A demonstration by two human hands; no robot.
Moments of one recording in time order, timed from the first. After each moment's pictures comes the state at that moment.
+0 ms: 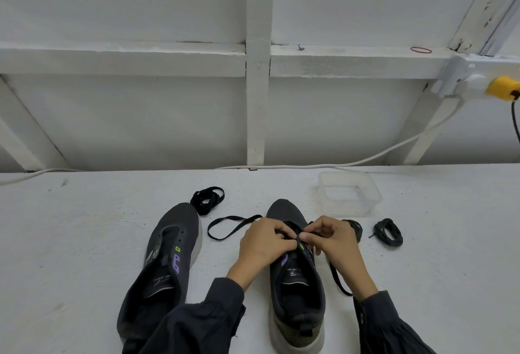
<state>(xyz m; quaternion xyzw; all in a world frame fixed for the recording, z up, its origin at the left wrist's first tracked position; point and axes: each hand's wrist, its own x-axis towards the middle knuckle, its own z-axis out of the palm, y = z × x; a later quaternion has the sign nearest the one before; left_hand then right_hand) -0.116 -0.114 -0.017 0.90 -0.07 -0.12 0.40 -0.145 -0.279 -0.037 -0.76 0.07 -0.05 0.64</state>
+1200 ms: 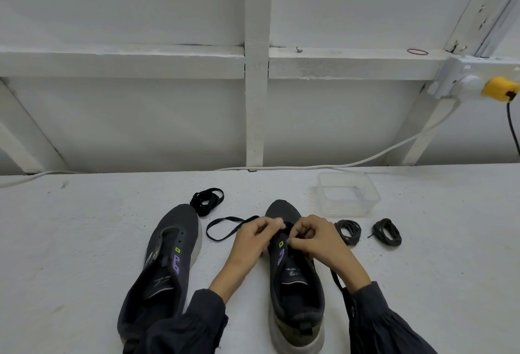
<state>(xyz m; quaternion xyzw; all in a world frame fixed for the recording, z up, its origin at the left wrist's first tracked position) -0.123 -0.092 -0.027 0.73 -0.05 -0.11 0.67 -0.141 -0.260 -0.012 -0.86 0.04 0.06 0.50</state>
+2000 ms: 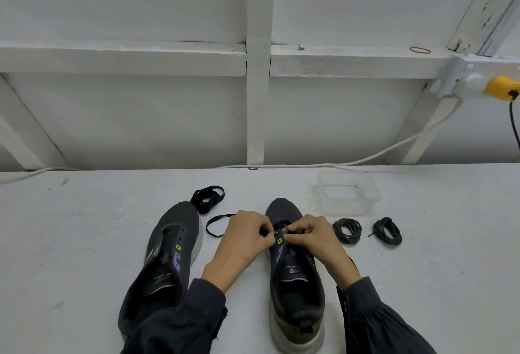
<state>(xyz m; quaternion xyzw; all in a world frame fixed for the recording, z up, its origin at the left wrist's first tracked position) -0.112 -0.079 -0.009 0.93 -0.17 -0.02 0.33 -0.142 -0.250 -0.007 -0.80 0.05 0.06 0.59</state>
